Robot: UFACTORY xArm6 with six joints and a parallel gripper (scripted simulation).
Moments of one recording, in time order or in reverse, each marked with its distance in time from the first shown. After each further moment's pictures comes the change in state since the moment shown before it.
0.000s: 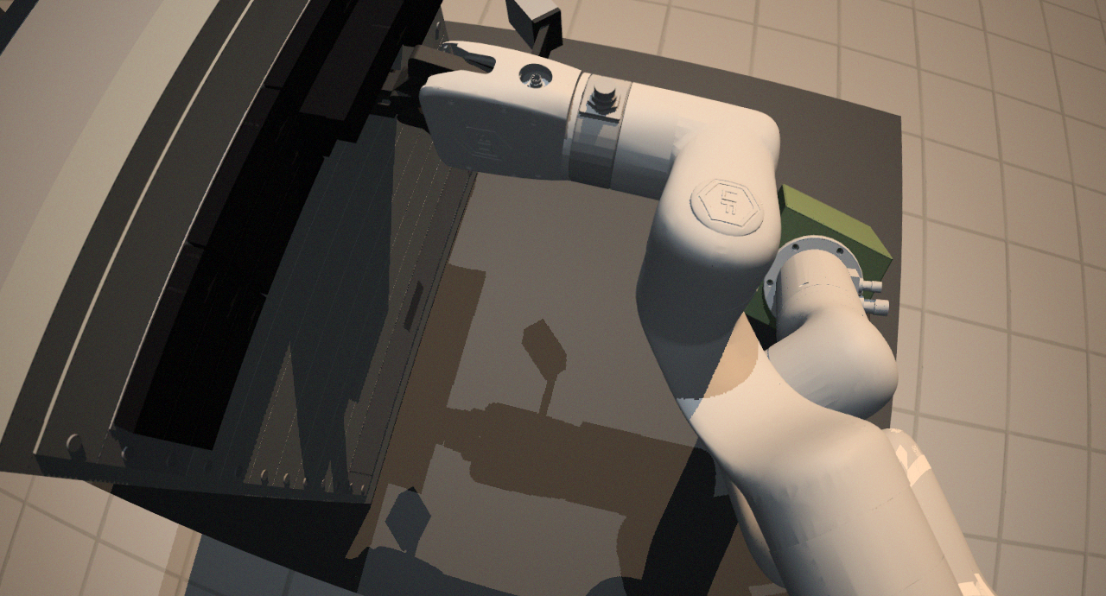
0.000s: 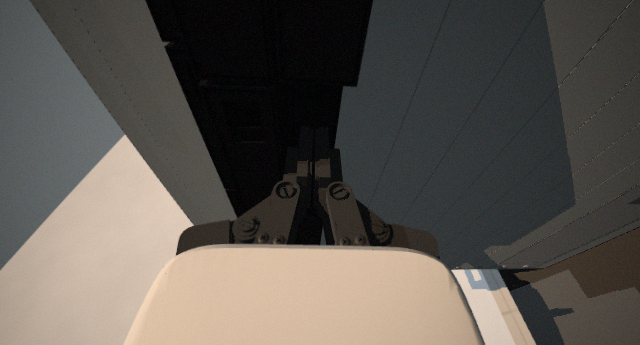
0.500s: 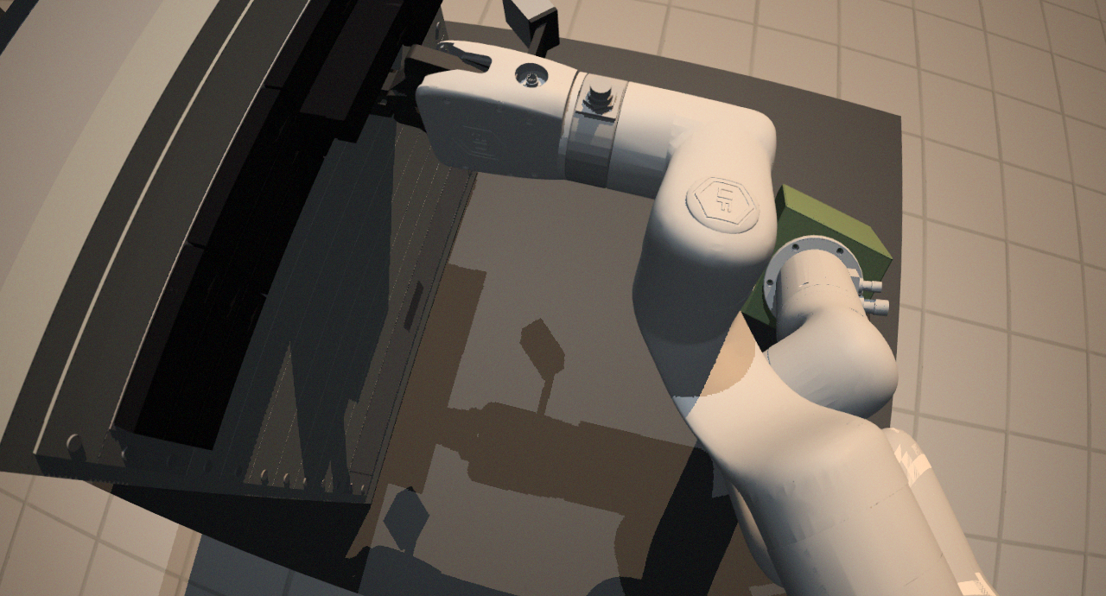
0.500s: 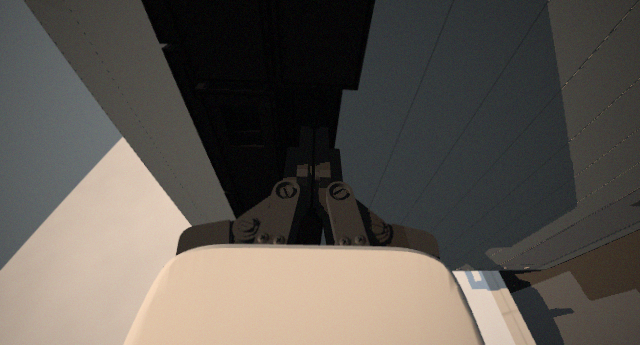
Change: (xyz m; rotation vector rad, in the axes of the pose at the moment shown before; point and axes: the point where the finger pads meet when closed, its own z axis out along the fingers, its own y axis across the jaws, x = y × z) arm 0.000 0.000 0.003 0.000 0.000 0.000
